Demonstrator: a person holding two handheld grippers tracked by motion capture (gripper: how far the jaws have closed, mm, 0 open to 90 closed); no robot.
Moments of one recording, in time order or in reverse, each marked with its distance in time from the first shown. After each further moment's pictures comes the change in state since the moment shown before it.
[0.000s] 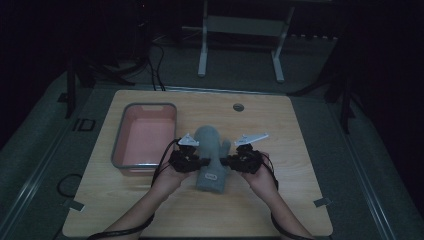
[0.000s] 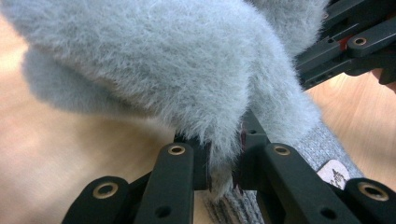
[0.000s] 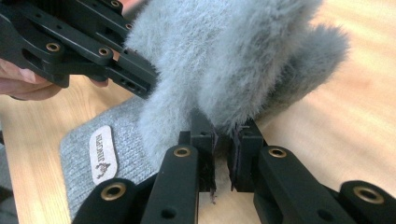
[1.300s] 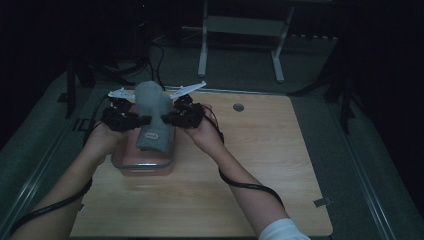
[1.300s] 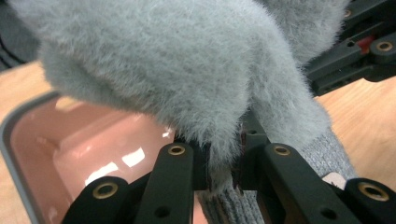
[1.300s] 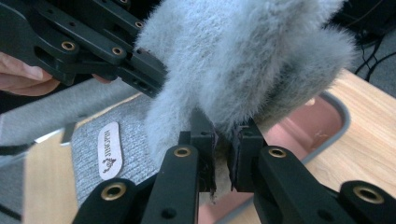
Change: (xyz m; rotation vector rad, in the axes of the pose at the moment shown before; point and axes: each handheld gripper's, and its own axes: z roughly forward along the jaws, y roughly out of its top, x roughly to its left) left arm 0.106 0.038 -0.151 -0.010 0.242 -0.054; right arm 0.071 0.176 0.081 -0.069 0.080 -0.184
